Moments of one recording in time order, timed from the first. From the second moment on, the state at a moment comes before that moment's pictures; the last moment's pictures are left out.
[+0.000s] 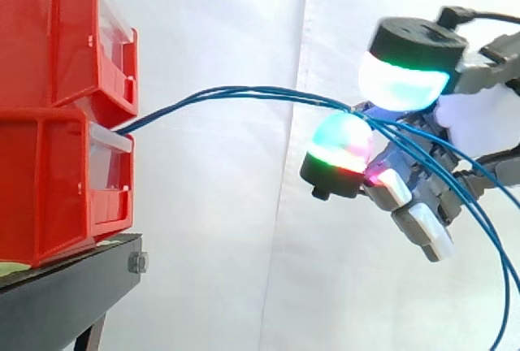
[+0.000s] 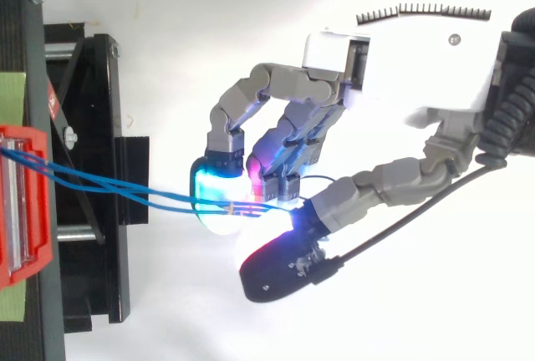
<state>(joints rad) 0.14 -2.17 -1.14 -3.21 -1.27 -0.18</state>
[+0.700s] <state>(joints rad) 0.14 -2.17 -1.14 -3.21 -1.27 -0.18</state>
